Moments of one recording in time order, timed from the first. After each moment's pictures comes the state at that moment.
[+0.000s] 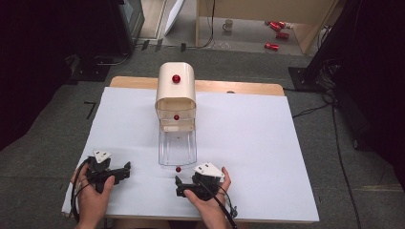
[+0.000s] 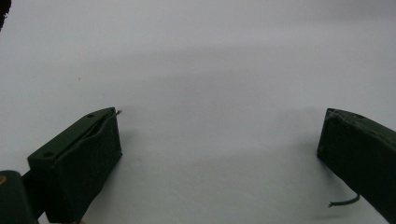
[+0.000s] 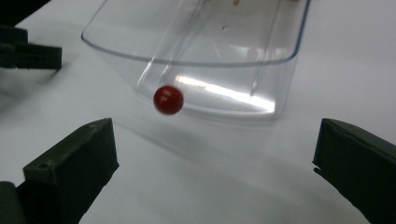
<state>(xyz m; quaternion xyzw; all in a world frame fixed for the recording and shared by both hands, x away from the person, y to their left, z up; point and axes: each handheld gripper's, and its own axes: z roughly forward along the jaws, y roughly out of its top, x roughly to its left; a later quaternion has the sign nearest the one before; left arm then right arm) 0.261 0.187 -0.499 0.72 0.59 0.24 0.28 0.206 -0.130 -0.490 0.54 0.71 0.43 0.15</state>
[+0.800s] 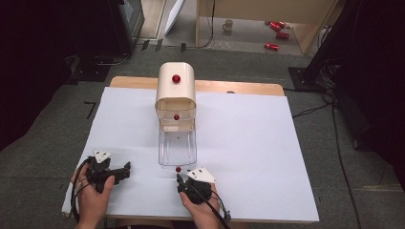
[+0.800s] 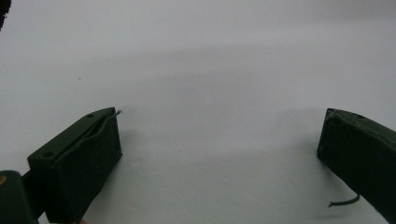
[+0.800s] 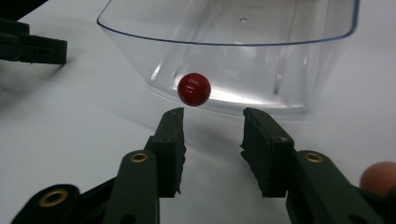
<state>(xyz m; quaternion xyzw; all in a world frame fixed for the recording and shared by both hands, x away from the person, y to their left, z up) 0.261 0.187 -0.499 0.72 0.59 0.24 0.28 0.199 -0.113 -0.500 0.53 0.71 0.43 0.17</state>
